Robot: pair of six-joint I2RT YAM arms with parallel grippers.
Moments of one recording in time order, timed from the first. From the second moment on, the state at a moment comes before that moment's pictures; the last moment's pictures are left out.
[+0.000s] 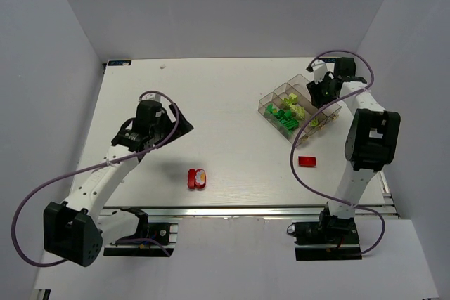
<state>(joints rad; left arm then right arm) -0.34 1.13 0.88 -0.45 0.02 -0.73 -0.08 1.94 1.52 -0.51 -0.30 -0.65</state>
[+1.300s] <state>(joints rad) -0.34 1.04 0.71 -0.48 0.12 -0.75 -0.09 1.47 1.01 -1.07 -0.61 -1.51</state>
